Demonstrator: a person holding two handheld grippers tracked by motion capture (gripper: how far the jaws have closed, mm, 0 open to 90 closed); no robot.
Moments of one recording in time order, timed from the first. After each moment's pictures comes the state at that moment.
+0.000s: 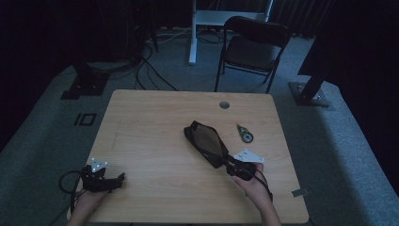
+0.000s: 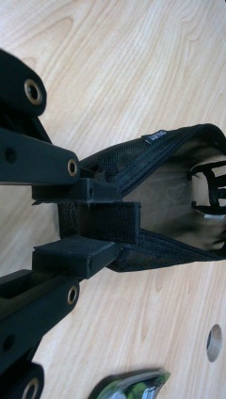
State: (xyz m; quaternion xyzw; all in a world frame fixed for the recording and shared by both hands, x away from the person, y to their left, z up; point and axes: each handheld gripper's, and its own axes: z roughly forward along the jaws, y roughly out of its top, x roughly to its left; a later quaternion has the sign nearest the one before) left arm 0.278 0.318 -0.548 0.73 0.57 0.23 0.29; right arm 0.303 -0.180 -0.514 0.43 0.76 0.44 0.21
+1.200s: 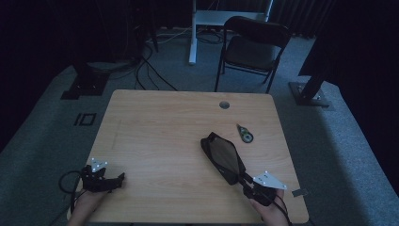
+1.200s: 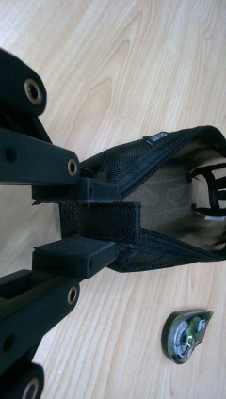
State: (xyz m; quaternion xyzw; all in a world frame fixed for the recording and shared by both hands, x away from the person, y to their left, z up) left arm 0.278 0.318 -0.548 0.73 0.57 0.23 0.29; right arm 0.229 -0.223 -0.518 0.47 0.73 0.43 0.23
